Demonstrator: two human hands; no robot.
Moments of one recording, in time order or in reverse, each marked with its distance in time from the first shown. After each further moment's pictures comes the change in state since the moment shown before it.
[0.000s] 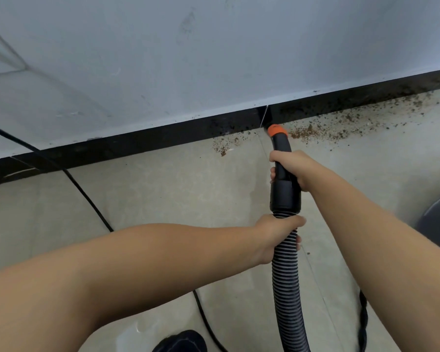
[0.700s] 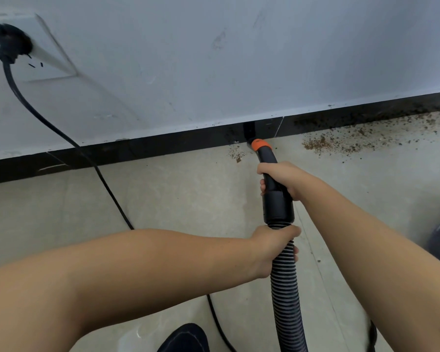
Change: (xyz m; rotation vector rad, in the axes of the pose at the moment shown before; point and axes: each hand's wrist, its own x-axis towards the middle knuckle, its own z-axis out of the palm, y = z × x) left_hand -0.032 -0.013 -0.025 -0.086 0.071 0.001; right_hand -0.016 -0.002 0.048 -0.089 -0.166 0.016
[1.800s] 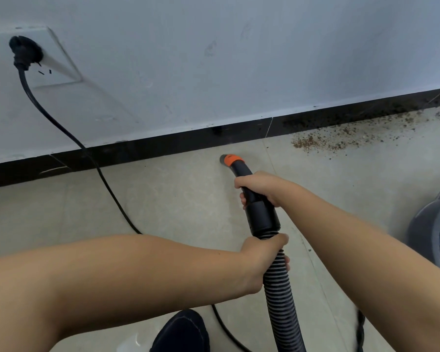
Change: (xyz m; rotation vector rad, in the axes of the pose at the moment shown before) left_hand -0.032 -0.033 0.000 -0.058 0.059 0.020; right_hand -0.030 0.016 0.031 -0.159 -0.120 0.019
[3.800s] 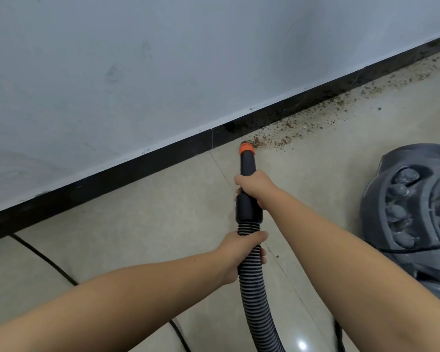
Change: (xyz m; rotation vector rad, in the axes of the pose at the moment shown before) left_hand 0.067 0.028 0.035 0.275 -0.175 0.025; right_hand 0.012 0.026 -0.088 0.251 0.498 -0.055
